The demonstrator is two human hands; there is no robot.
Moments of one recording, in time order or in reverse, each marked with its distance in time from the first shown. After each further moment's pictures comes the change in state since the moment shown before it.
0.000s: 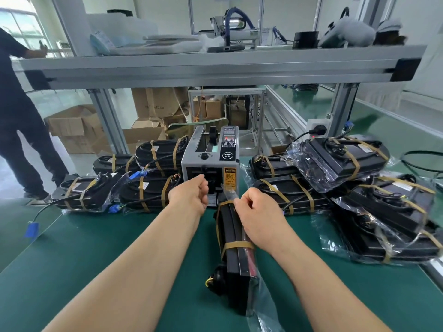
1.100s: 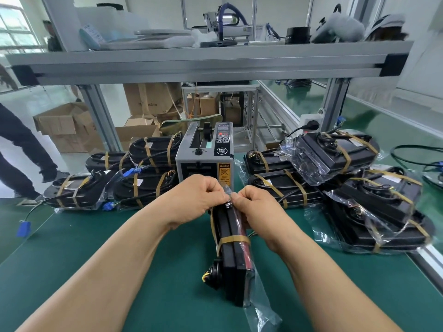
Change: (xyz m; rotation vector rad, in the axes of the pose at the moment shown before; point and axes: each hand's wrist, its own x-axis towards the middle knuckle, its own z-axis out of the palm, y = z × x) left_hand -0.070 0.003 -0.029 1.030 -0.606 0.641; right_hand 0.002 0.010 -0.002 0.327 -0.080 0.084
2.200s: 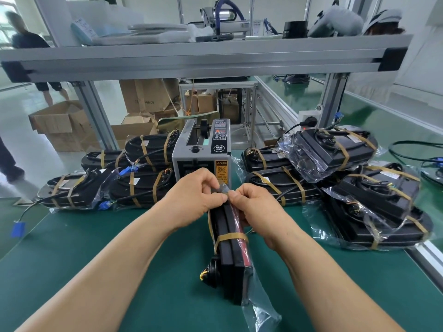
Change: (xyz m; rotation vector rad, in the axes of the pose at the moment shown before) left_hand 0.006 -0.013 0.007 0.106 0.172 0.041; right_hand 0.003 0.006 -0.003 0.040 -0.024 -0.023
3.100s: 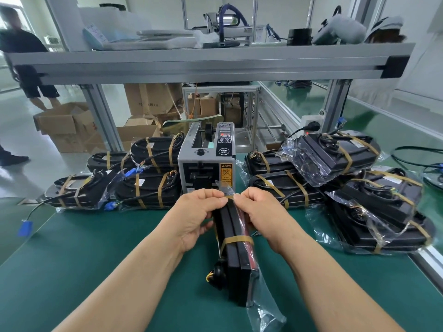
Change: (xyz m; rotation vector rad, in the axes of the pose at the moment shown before) left_hand -0.016 -0.004 0.019 -0.727 0.075 -0.434; right_hand -0.004 -0.004 0.001 -0.049 0.023 0.051
